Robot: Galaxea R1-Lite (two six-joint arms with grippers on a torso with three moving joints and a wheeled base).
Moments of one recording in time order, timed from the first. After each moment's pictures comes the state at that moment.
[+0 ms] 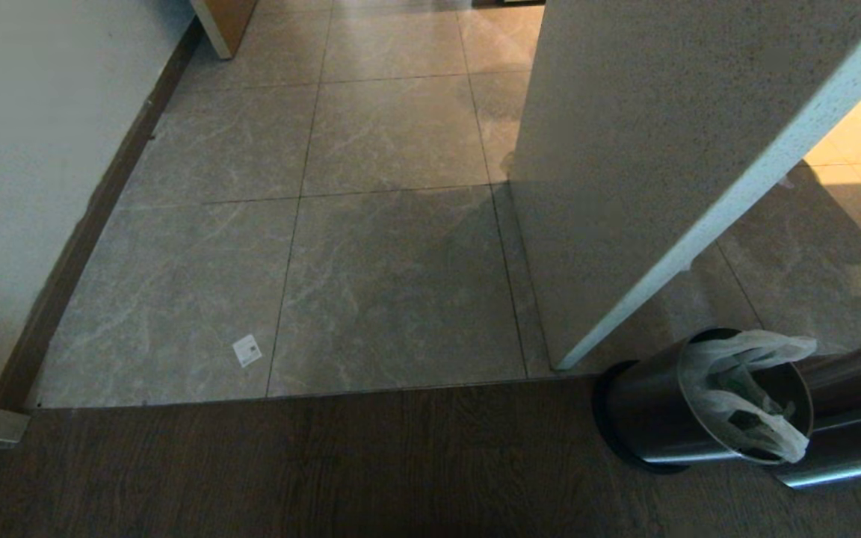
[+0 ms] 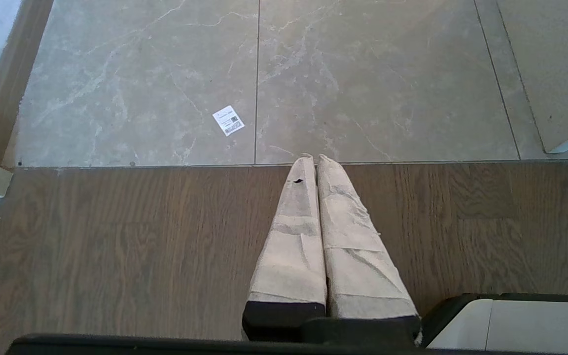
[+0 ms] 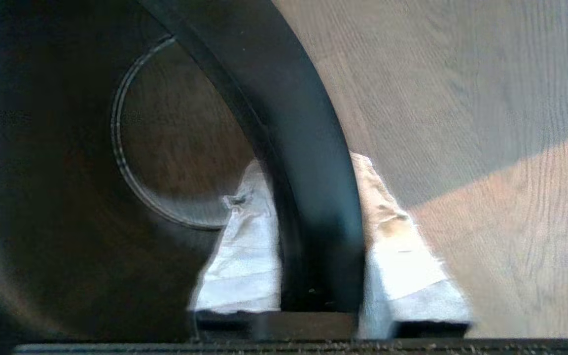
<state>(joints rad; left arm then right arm) 0.00 0.00 0.00 0.00 0.00 -0.01 -1.09 2.62 -1.78 -0.12 0.57 -0.44</state>
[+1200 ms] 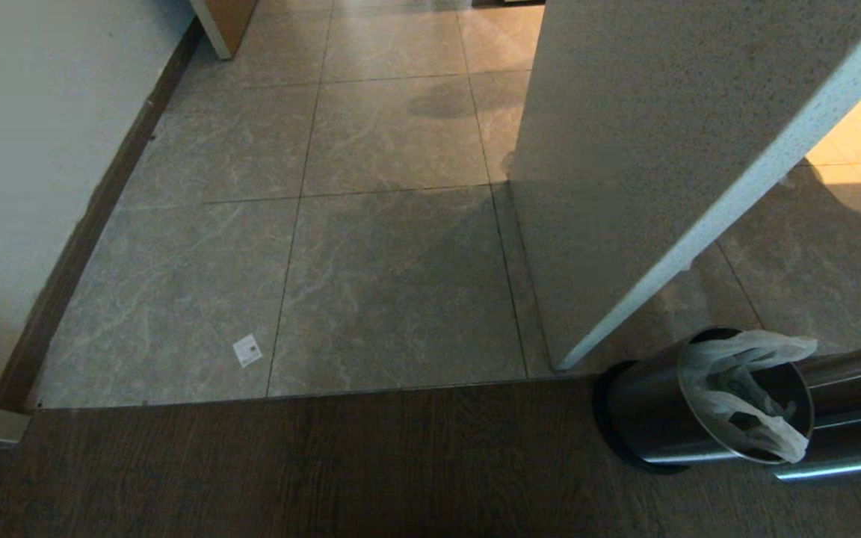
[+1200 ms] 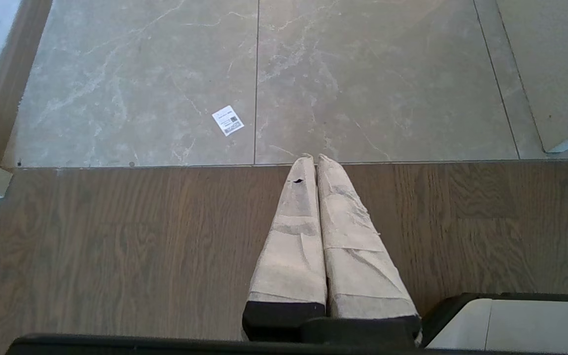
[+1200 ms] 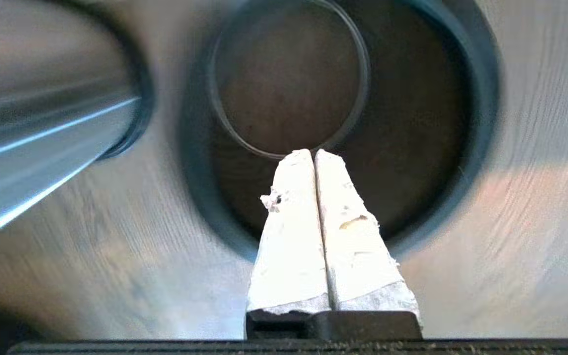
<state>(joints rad) 0.00 0.00 0.00 0.00 0.00 -0.01 -1.02 2.16 -1.45 0.14 0.58 -0.71</state>
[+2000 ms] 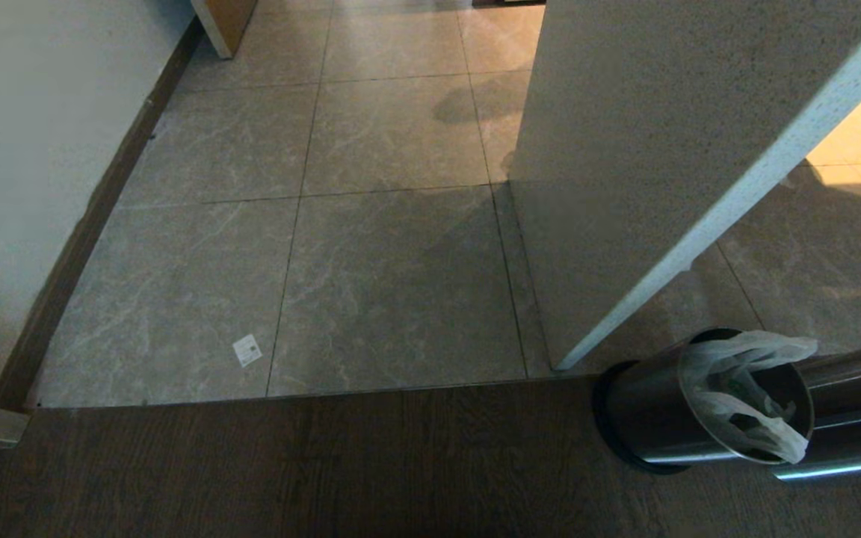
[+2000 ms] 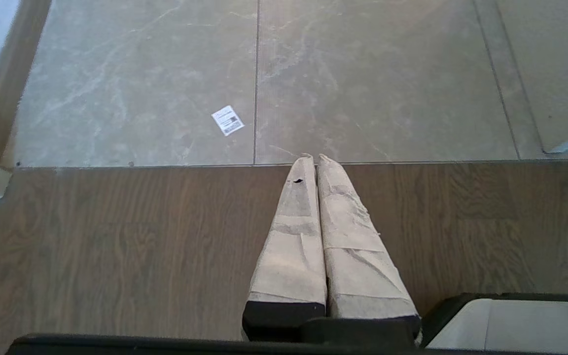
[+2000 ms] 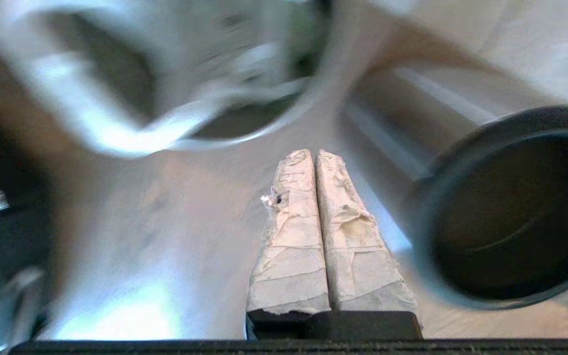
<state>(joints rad) 0.00 0.00 0.00 0.00 0.00 -0.01 -0.78 1.72 -0.95 0.20 0.58 -1.12</state>
